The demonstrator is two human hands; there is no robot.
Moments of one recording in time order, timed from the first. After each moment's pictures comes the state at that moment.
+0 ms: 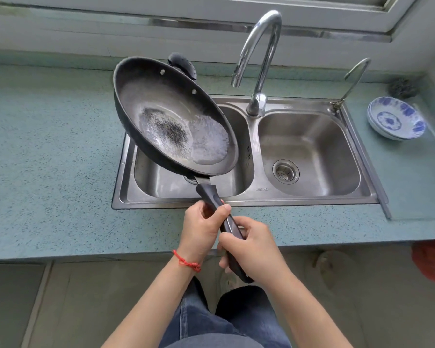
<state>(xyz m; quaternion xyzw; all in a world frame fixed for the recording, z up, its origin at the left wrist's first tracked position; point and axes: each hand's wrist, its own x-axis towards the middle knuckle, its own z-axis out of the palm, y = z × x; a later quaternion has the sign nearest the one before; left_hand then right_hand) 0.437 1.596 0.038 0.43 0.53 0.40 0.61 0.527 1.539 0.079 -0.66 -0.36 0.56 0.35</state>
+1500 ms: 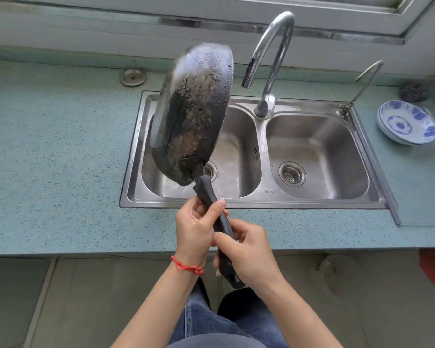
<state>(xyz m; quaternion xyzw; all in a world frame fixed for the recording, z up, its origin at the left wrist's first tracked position) 0.423 1.596 0.054 0.32 0.51 0.49 0.63 0.504 1.545 0.079 -0.63 -0.34 0.58 0.40</state>
